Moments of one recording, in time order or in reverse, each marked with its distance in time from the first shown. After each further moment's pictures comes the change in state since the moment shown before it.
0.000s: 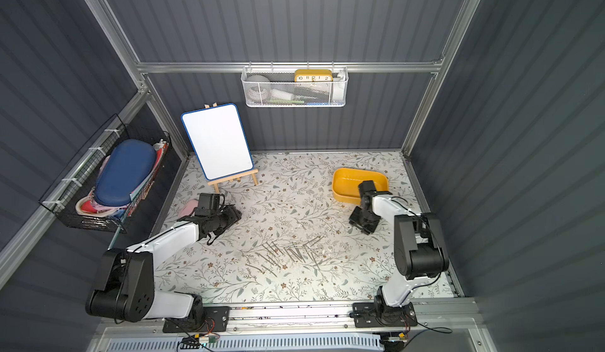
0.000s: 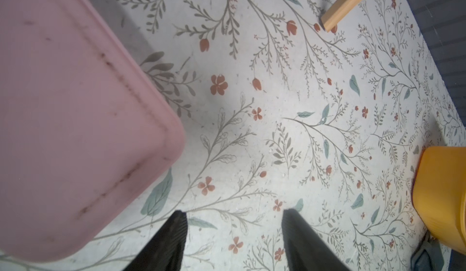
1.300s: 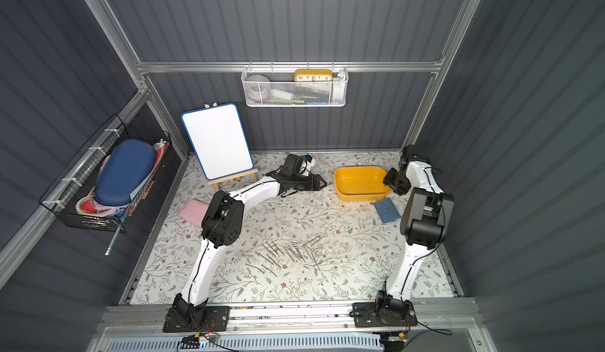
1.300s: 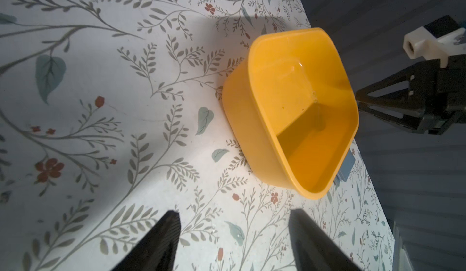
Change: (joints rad) left arm -0.444 0.983 1.251 -0.049 0.341 0.269; right arm -0.274 0.389 0.713 -0.140 -0.077 -0.261
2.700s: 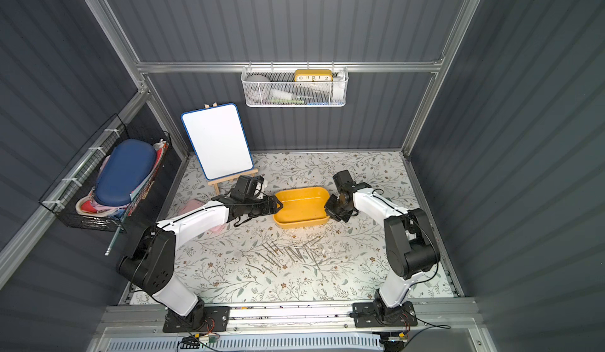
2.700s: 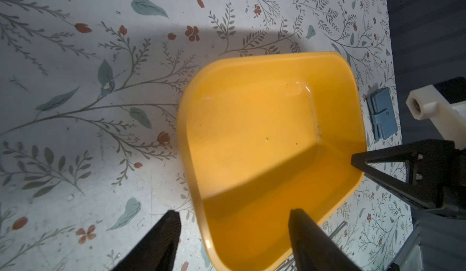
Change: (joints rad) left arm 0.145 -0.745 -0.902 -0.021 -0.174 -0.063; right arm 0.623 -0.357 -0.547 0.216 -0.113 0.480
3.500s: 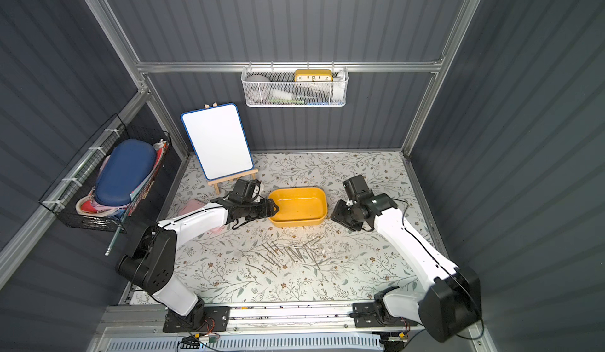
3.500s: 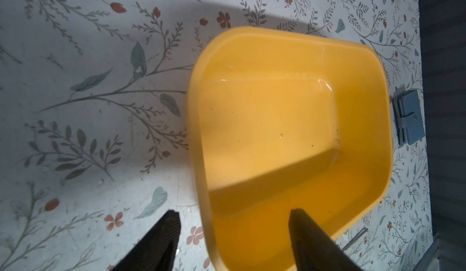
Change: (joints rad) left arm 0.021 0.001 -0.048 0.006 -0.025 0.005; right arm 0.050 -0.520 -0.118 -0.271 0.103 -0.109
